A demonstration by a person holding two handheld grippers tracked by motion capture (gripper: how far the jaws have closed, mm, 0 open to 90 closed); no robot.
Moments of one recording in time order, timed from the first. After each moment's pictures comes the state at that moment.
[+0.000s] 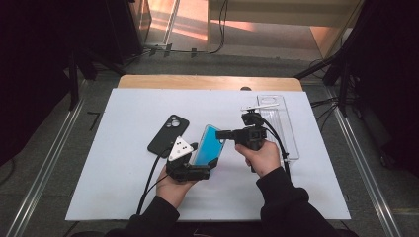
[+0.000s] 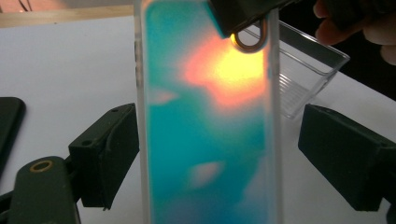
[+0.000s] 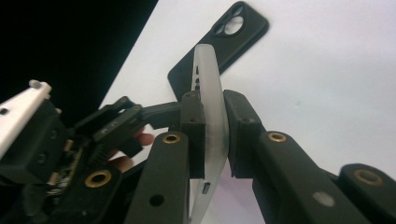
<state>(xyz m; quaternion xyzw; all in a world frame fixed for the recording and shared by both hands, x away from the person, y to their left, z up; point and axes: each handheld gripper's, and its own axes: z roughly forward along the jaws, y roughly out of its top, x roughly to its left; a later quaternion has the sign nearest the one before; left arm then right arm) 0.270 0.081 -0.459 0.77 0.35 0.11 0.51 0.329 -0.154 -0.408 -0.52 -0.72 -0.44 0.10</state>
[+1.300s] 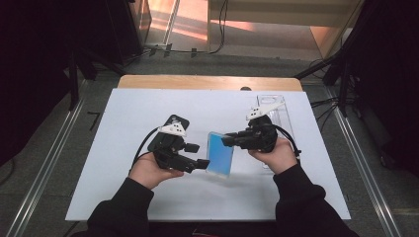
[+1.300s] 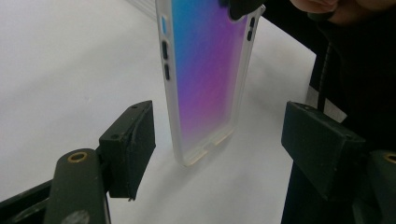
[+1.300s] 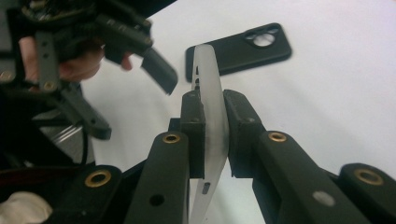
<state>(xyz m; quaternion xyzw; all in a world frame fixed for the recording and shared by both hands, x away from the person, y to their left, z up) 0.304 0.107 -0.406 0.86 0.25 -0.07 0.43 0.315 -0.174 -0.392 -0.30 -0.83 -0.46 0.03</state>
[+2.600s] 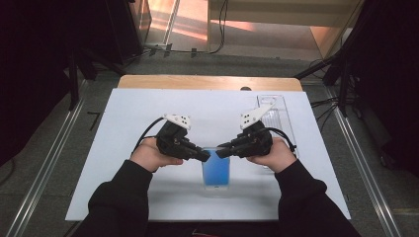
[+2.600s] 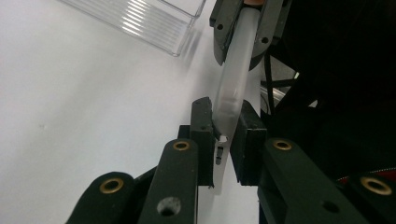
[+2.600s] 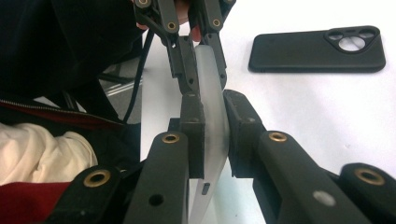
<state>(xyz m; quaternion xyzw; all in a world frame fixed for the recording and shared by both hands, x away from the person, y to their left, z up) 0.334 0.100 -0.397 0.88 0.15 -0.15 0.42 0.314 -0.162 -0.395 -0.18 -0.86 -0.46 0.09</state>
